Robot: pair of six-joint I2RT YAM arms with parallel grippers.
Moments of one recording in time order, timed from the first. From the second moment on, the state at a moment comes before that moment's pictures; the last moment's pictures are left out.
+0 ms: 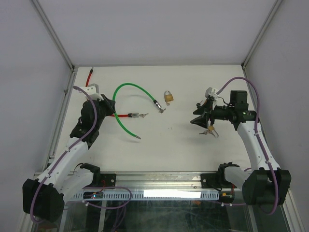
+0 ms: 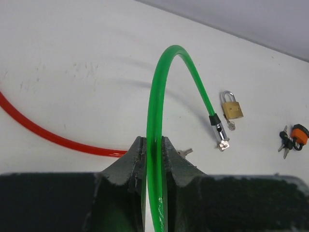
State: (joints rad) left arm -0.30 0.93 0.62 0.03 -0.17 -0.47; right arm 0.01 1.08 0.88 -0.64 -1.16 -0.64
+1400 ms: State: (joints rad) left arm -0.34 0.86 0.54 0.26 0.09 -0.33; right arm 0.41 1.84 1.09 0.12 -0.83 -0.23
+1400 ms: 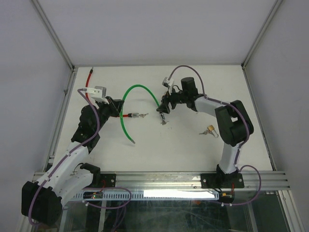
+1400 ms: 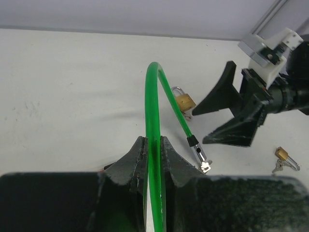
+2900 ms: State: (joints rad) left arm -0.35 0.87 0.53 0.29 0.10 -0.35; right arm 0.83 2.13 2.00 -0.69 -0.55 -1.08
